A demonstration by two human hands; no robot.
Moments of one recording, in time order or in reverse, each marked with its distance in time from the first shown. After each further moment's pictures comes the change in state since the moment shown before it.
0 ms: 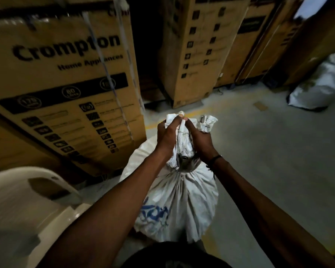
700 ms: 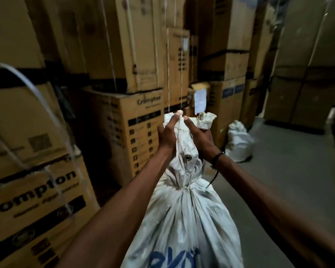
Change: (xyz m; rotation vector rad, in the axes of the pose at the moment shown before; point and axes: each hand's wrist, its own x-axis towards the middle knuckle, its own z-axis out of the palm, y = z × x) left_hand -0.063 0.228 0.224 -0.223 -0.591 0.431; right_hand -0.072 -0.288 -0.125 0.214 0.229 -0.713
